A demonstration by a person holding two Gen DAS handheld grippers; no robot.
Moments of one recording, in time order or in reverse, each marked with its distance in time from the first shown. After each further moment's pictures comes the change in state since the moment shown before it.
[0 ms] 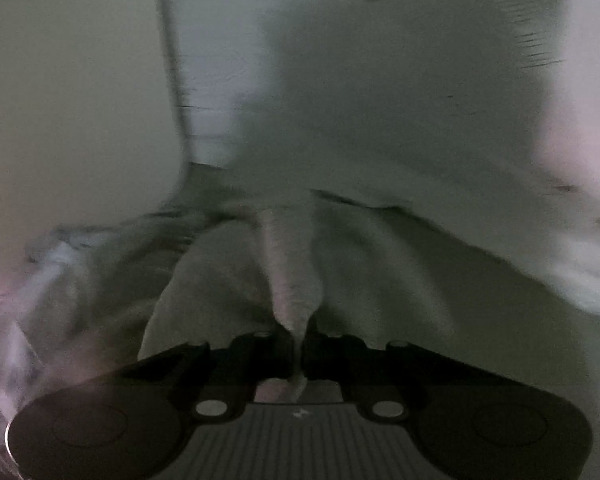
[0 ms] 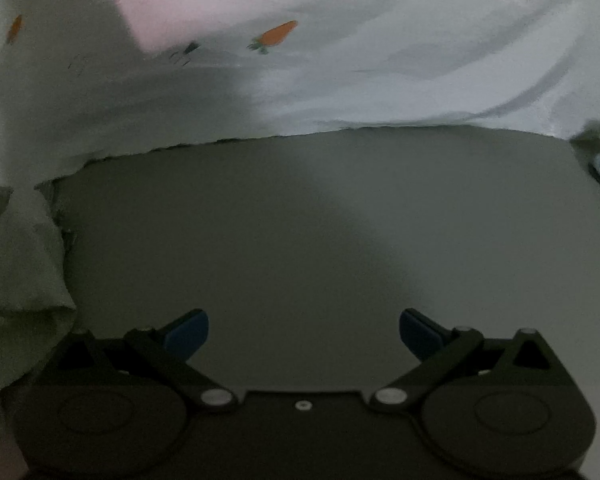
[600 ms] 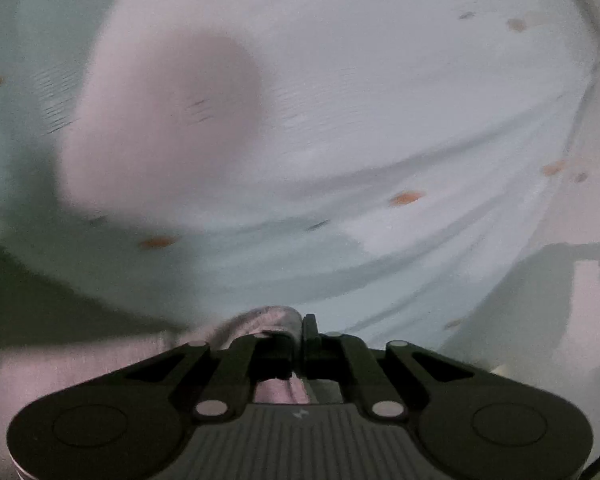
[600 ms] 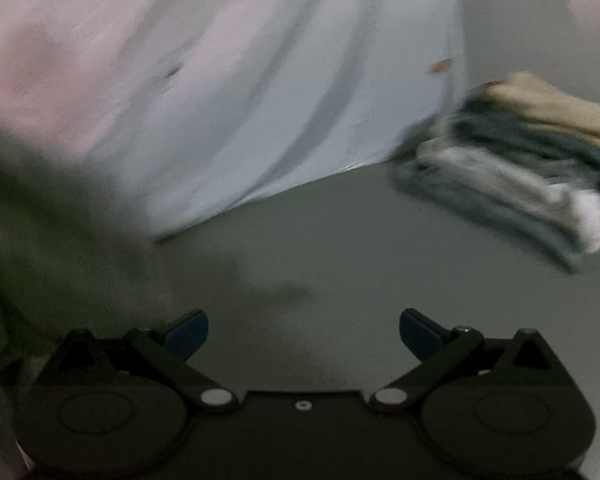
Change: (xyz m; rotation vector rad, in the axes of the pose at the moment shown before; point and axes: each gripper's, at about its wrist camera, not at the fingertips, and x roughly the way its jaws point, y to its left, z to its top) left arm -0.223 -0.315 -0.027 0.054 -0.186 -0.788; right arm -0.120 -0.293 -0.001 0.286 -0.234 -0.160
